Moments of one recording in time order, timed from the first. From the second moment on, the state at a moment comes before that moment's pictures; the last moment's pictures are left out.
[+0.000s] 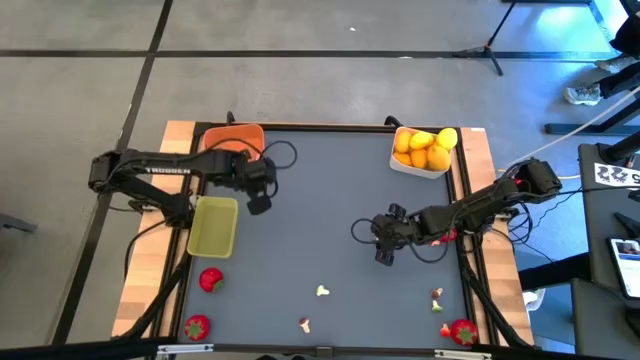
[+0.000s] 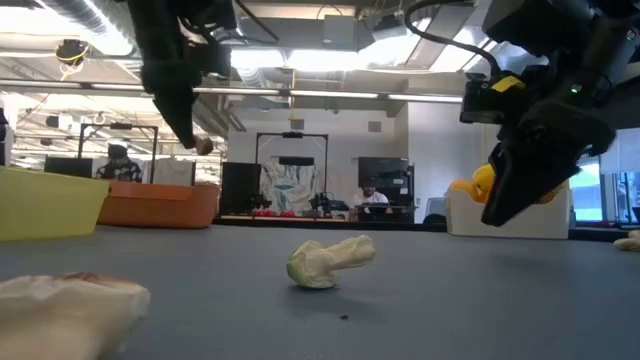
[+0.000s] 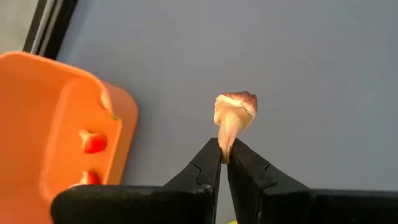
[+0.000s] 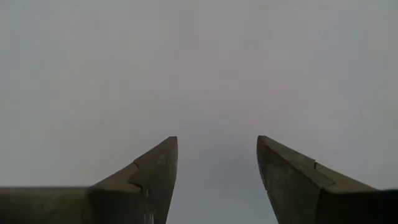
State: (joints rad) left arm 0.17 1.31 1.00 -0.97 -0.31 -0.23; right arm 0.31 1.45 0.67 -0.32 0.29 0.57
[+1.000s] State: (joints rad) left arm 0.75 1.39 0.97 -0.98 -0.36 -0.07; right arm 0.12 1.45 0.67 -0.32 0.51 0.43
